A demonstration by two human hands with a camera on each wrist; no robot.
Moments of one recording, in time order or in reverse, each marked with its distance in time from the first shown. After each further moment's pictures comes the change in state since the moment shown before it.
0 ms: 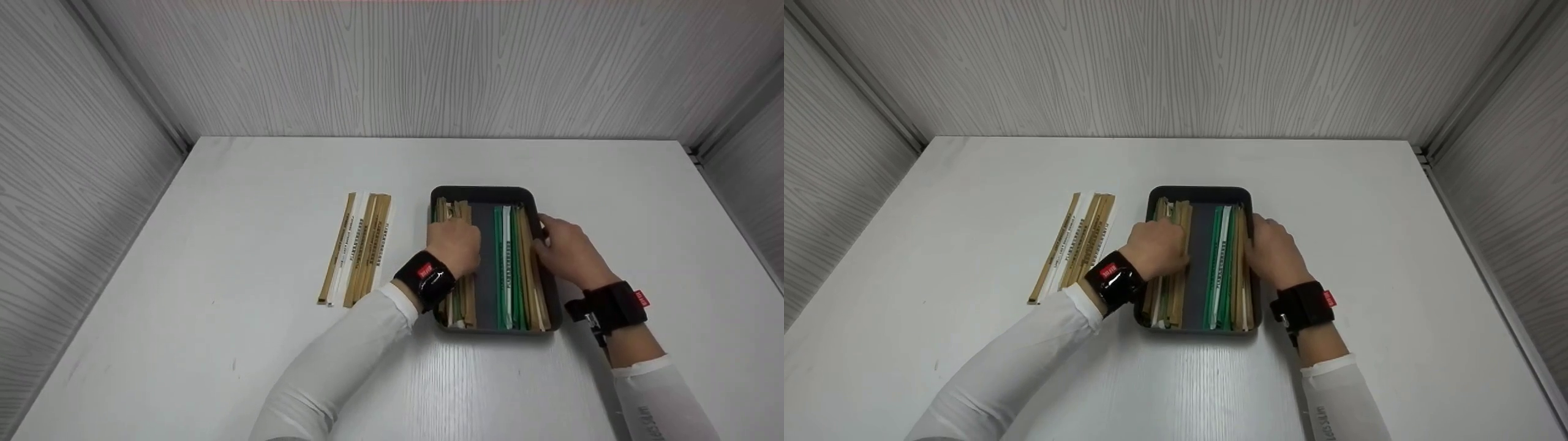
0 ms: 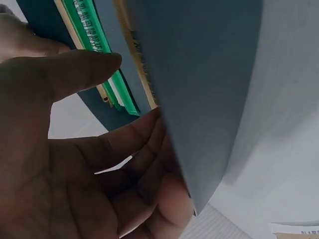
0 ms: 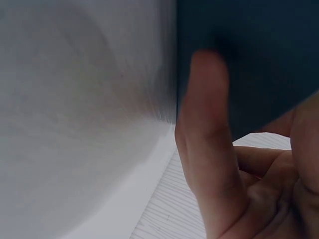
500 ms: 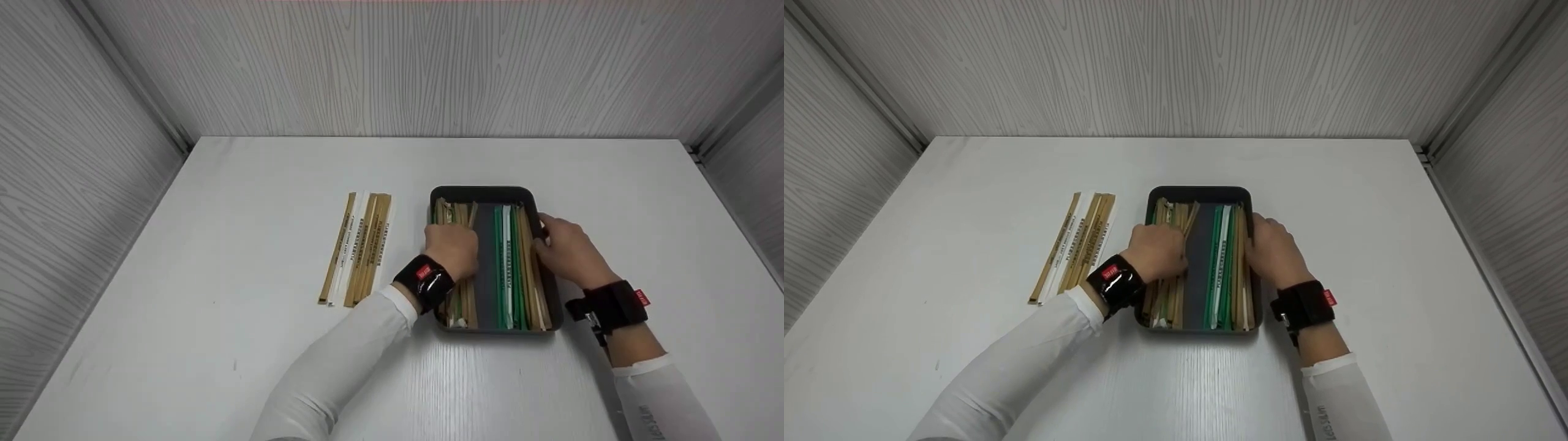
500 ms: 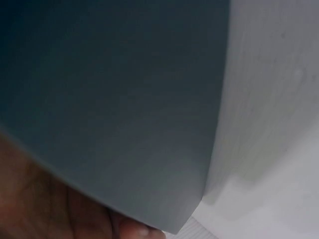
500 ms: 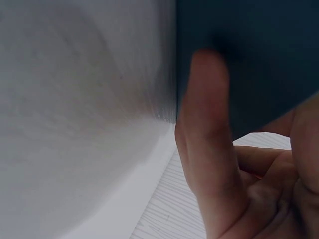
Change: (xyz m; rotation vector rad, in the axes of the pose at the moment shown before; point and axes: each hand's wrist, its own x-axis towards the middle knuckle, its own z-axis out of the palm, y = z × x) left_hand 0.005 0.002 0.013 0.038 -0.025 -0.040; right_hand -0.001 0.000 0.000 -0.007 0.004 -0.025
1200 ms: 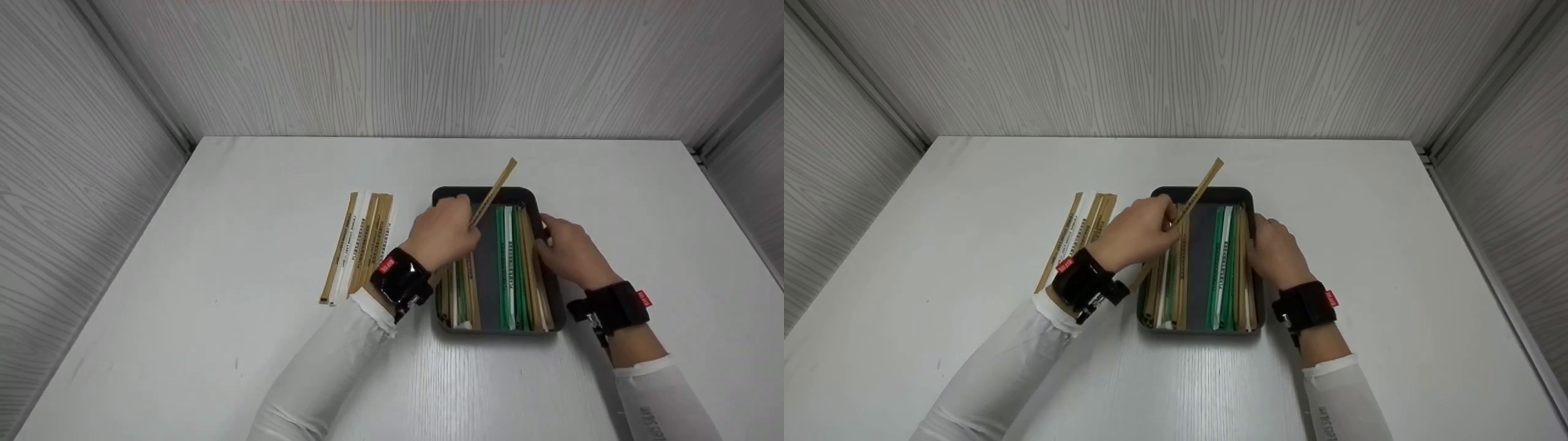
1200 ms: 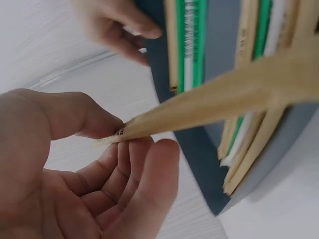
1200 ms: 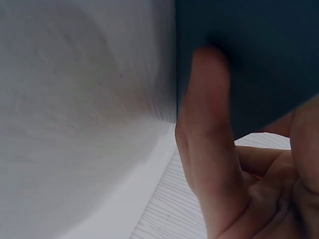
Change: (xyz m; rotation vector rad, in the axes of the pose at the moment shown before) left_hand -0.031 -0.035 -0.042 -0.643 0.193 0.084; right_hand 0.002 0.001 -0.002 0.004 -0.013 0.012
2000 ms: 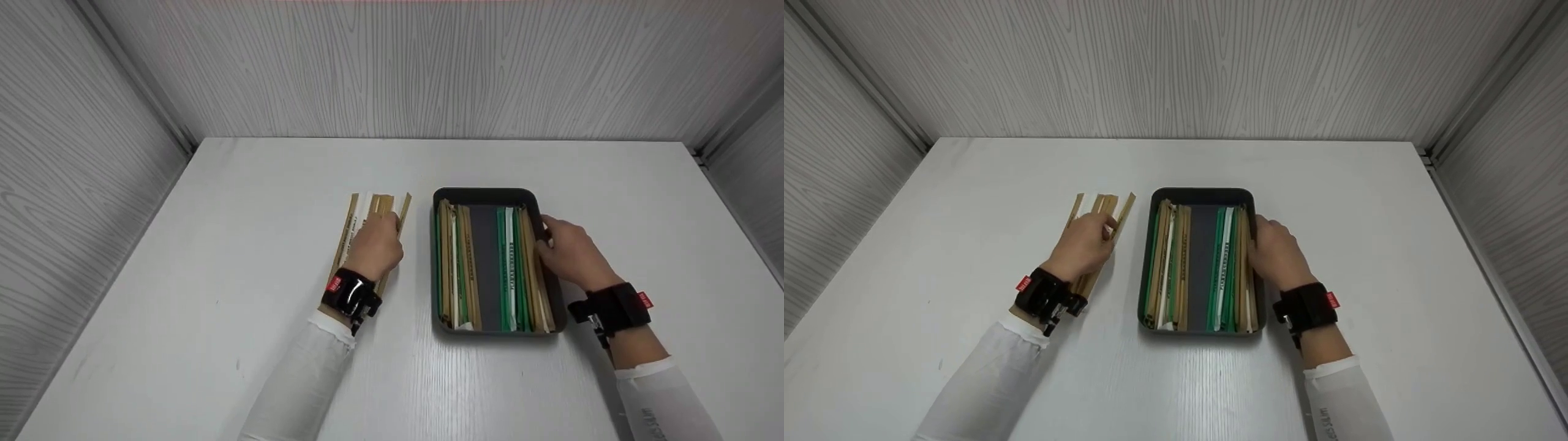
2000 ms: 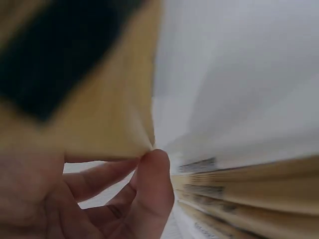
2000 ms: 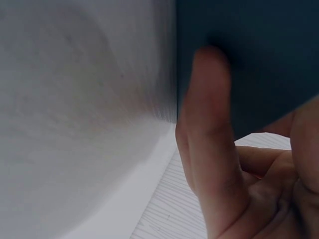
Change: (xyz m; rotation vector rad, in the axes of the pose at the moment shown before) left_hand -0.026 -0.093 0.004 0.075 0.136 -0.228; right_hand -0.004 -0.002 -0.001 0.006 -0.007 0.031
